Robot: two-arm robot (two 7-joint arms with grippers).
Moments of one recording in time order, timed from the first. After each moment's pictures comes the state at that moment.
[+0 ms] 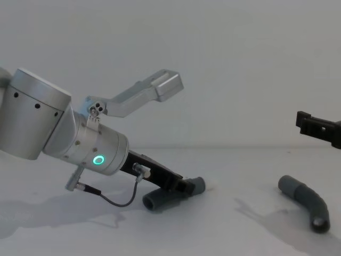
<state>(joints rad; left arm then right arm) -0.74 0.24 0.67 -1.08 -0.20 0.44 -0.60 -0.01 0.34 -0.23 -1.77 0.29 0.03 0.07</state>
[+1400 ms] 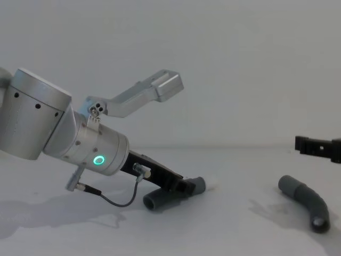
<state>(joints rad) -0.74 0.24 0.67 -1.07 -0.20 0.44 -0.60 0.04 0.35 -0.20 -1.75 0.36 0.28 0.11</state>
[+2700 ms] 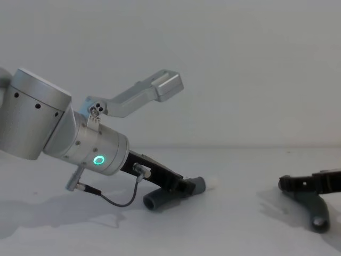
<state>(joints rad) -0.74 0.24 0.67 -1.07 -0.20 0.44 -0.60 0.23 0.38 -0.27 -1.57 0.35 0.52 0.22</state>
